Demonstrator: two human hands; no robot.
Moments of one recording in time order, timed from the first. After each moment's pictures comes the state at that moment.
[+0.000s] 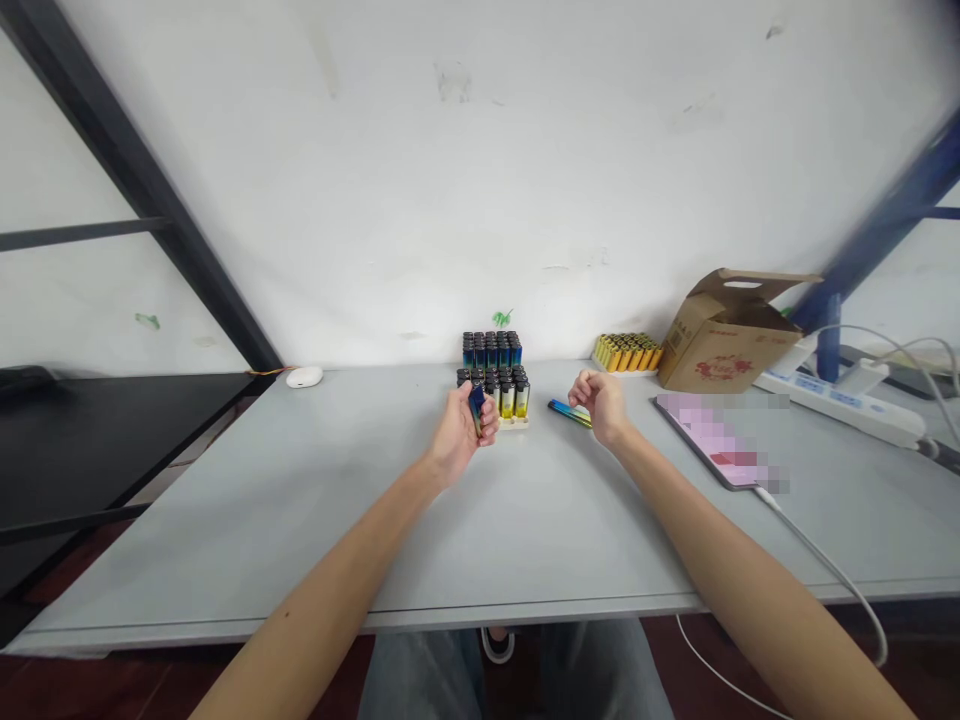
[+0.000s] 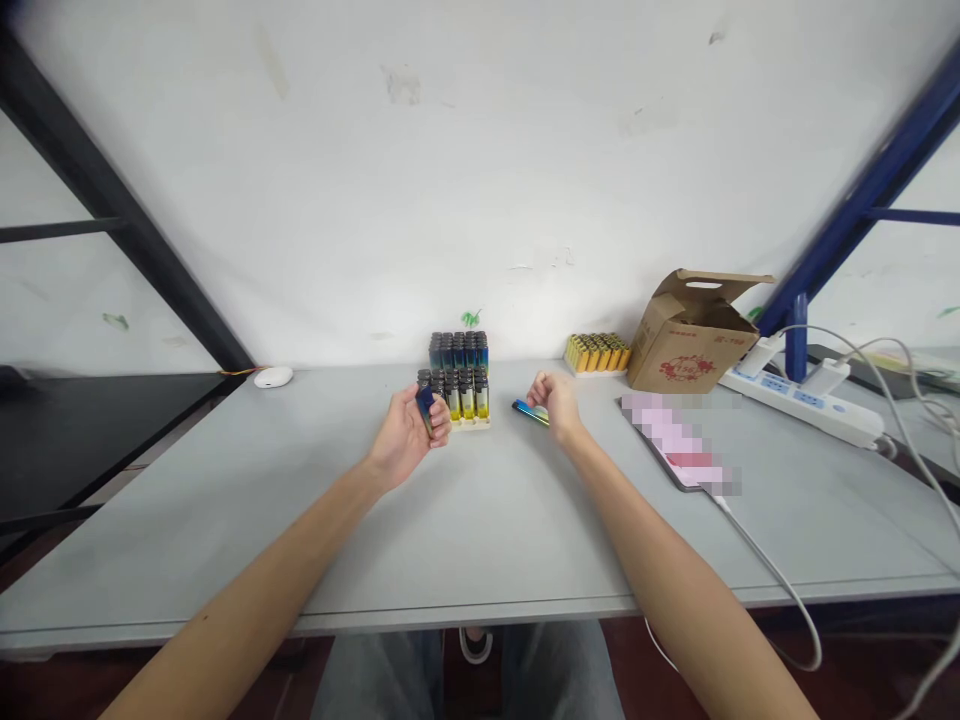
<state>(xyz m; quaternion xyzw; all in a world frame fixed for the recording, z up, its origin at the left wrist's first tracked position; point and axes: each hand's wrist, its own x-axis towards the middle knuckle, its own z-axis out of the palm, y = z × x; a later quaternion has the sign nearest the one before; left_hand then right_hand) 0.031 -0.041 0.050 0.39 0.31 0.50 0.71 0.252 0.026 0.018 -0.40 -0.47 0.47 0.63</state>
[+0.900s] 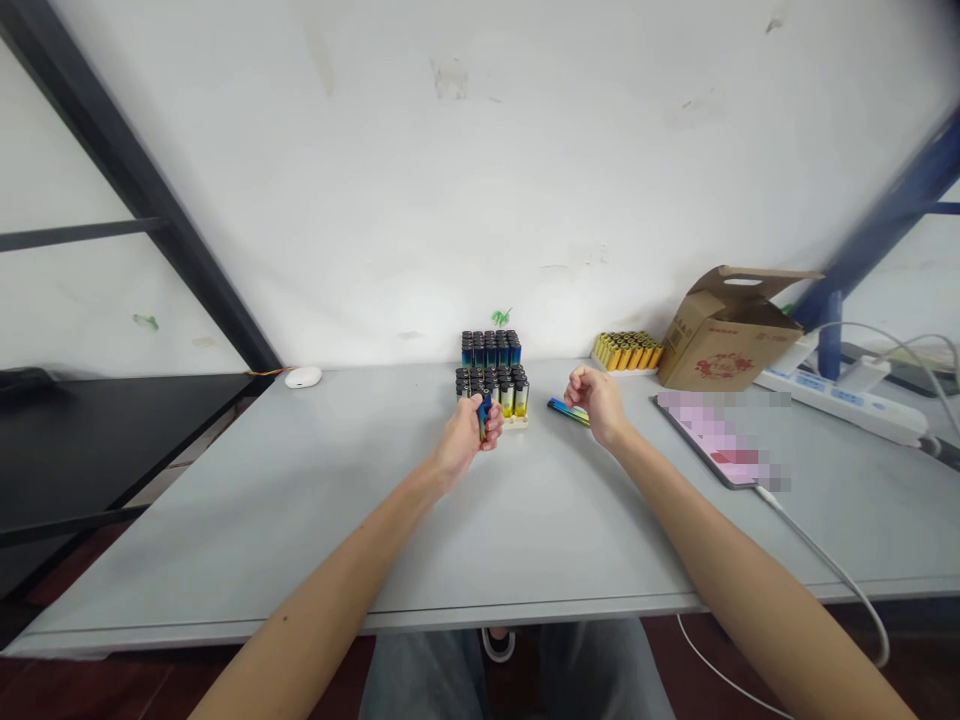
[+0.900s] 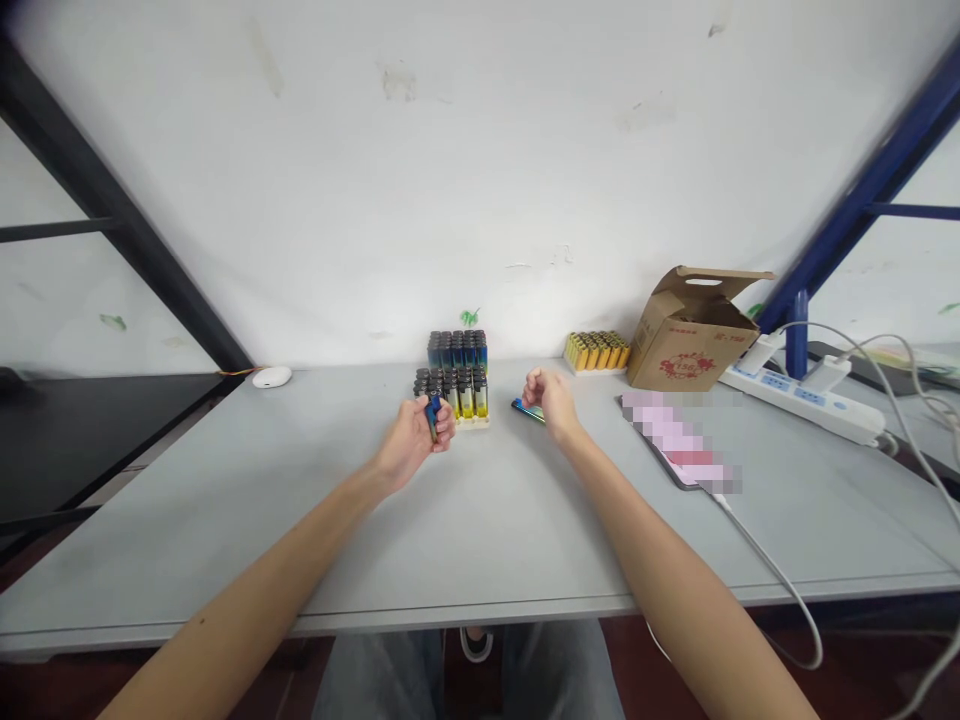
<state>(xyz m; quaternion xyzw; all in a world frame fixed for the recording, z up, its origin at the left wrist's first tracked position) 0.036 -0.043 0.043 0.44 0.33 0.47 0.69 0.249 0.023 0.020 -0.41 -0.47 0.49 0.61</state>
